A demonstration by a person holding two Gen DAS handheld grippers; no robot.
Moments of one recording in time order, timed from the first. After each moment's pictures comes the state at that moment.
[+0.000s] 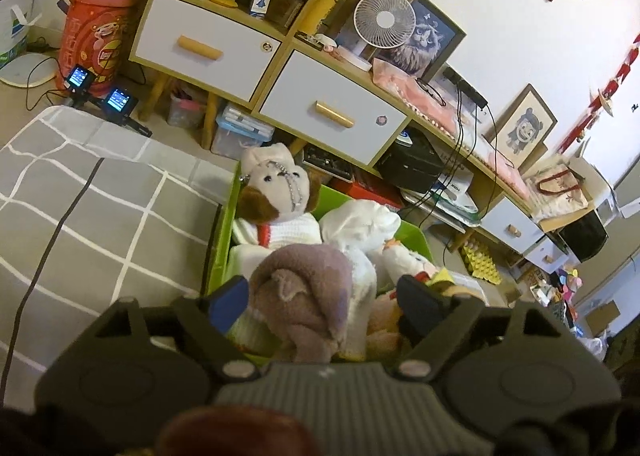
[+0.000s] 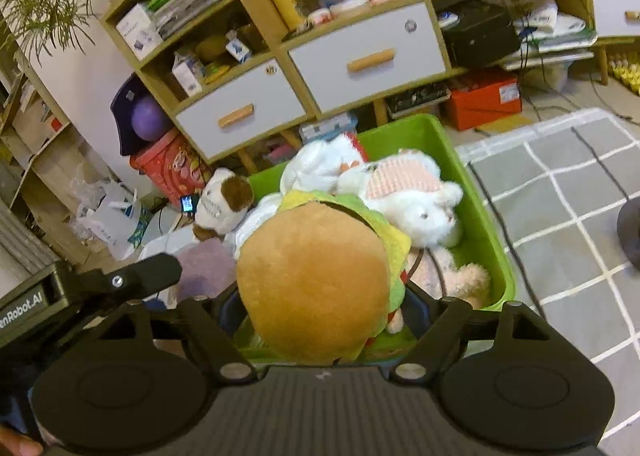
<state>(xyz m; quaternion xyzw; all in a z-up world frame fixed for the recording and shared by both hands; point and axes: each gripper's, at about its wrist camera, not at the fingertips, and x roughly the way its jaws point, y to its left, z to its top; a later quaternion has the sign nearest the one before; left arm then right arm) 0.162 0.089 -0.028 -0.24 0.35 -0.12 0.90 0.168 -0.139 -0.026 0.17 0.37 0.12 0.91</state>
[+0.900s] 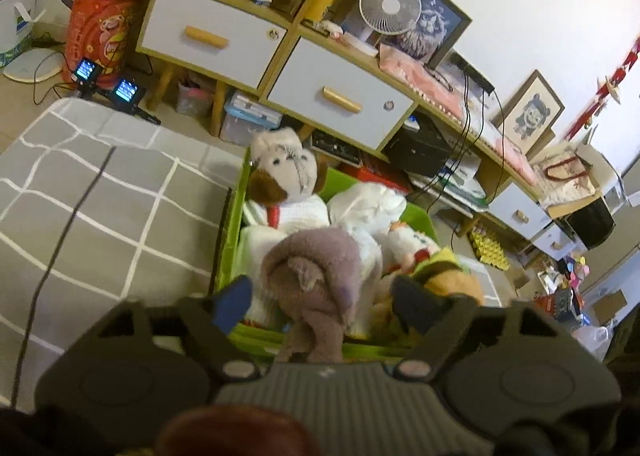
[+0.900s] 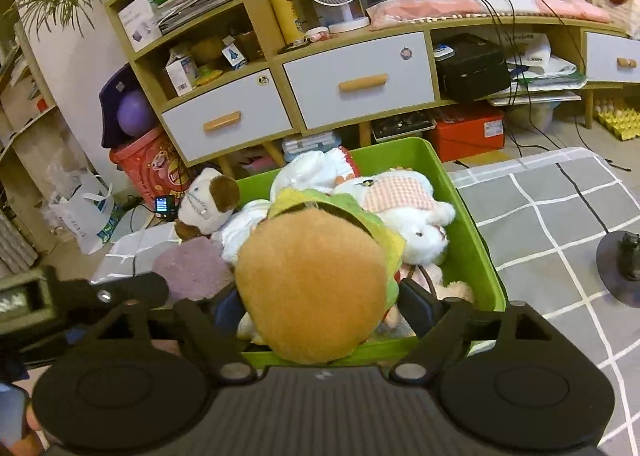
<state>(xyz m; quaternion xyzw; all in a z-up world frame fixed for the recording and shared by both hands) 0.151 0.091 -0.022 -0.23 0.37 -0.11 0.89 0.158 -0.120 -0.024 0.11 0.36 0.10 0.92</state>
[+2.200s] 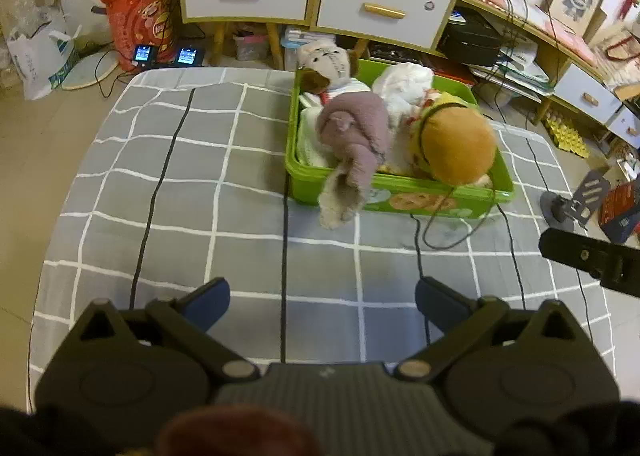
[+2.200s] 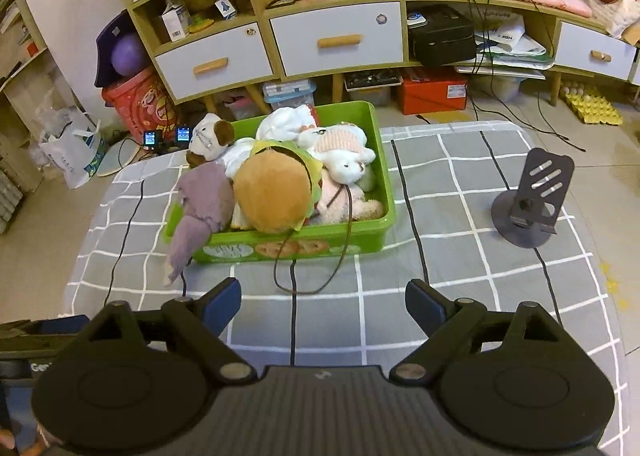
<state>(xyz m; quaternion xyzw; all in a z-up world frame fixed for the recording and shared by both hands) 0.062 0.055 0.013 -0.06 0.51 -0.03 0.86 0.067 -0.160 0.049 0.05 0.45 0.08 0.89</state>
